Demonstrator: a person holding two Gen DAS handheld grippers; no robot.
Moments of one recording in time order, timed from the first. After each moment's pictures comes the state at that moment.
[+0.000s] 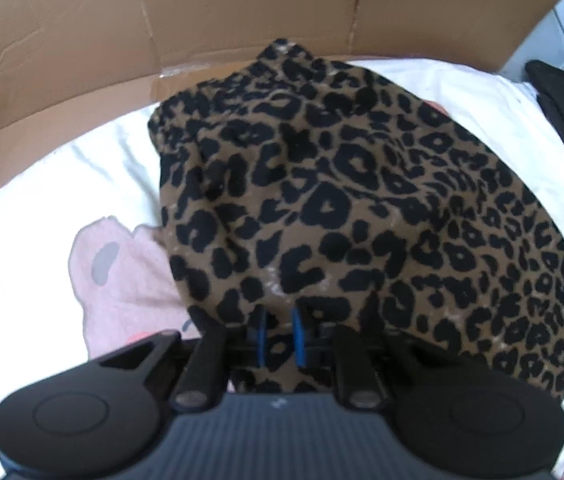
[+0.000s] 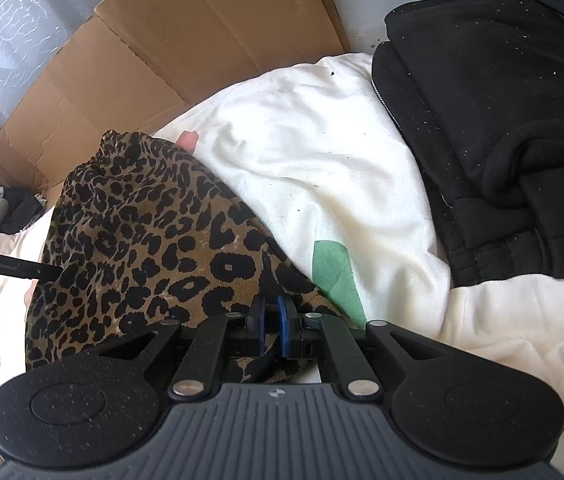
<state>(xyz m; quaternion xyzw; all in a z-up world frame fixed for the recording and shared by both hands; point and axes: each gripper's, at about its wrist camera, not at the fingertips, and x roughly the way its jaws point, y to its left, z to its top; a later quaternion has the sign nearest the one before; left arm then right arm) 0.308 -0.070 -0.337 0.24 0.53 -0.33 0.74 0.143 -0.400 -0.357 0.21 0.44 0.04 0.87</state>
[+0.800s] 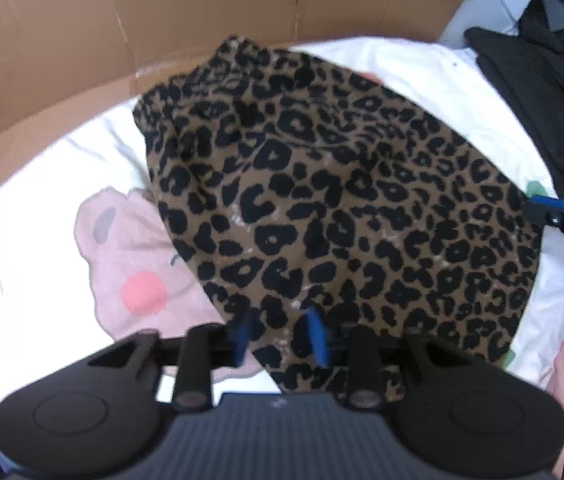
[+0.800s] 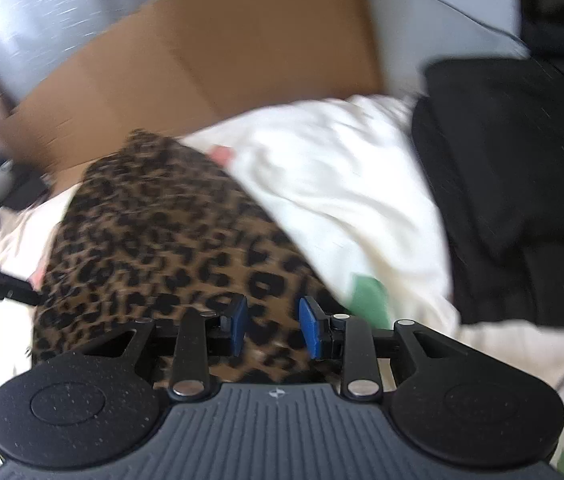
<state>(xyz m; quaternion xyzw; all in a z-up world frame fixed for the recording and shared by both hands) 0.267 -0.022 -0.297 0.26 0.54 -0.37 0.71 0.143 -0.369 -0.317 0.13 0.42 0.06 0.89</state>
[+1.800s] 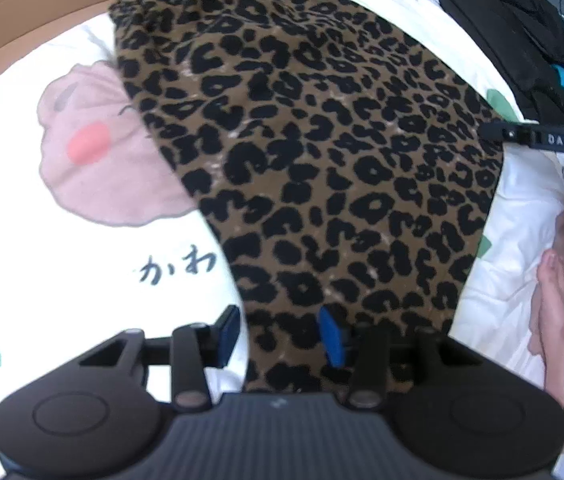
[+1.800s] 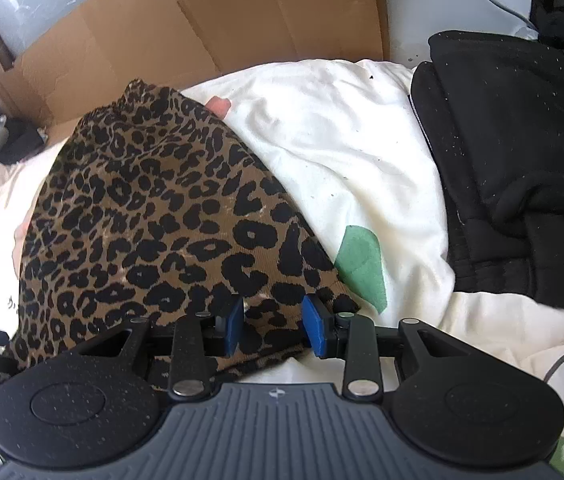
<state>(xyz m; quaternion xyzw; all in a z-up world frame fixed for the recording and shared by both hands) 0.199 0.030 -0.340 0.24 0.58 -0.39 0.68 0.132 -0.368 -0.335 0.10 0.48 0.05 0.87</state>
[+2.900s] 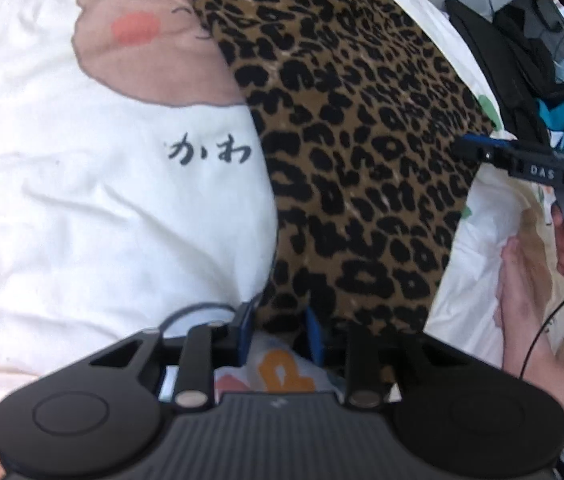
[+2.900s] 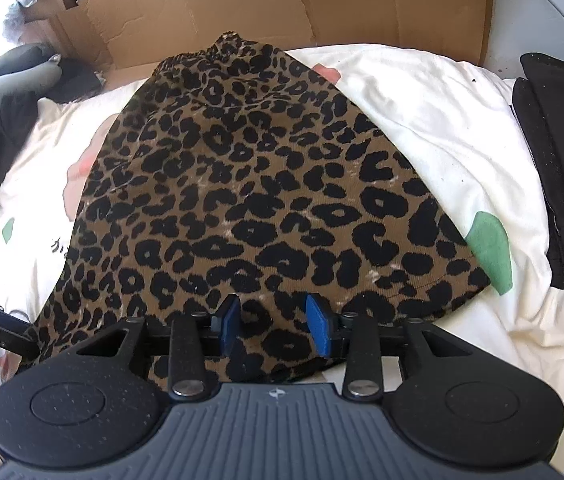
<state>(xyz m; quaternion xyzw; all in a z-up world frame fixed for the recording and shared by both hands) 0.205 0.092 -0.369 0.13 0.64 -0.41 0.64 0.123 -0.296 -0.328 0.05 0.50 0.13 0.86</state>
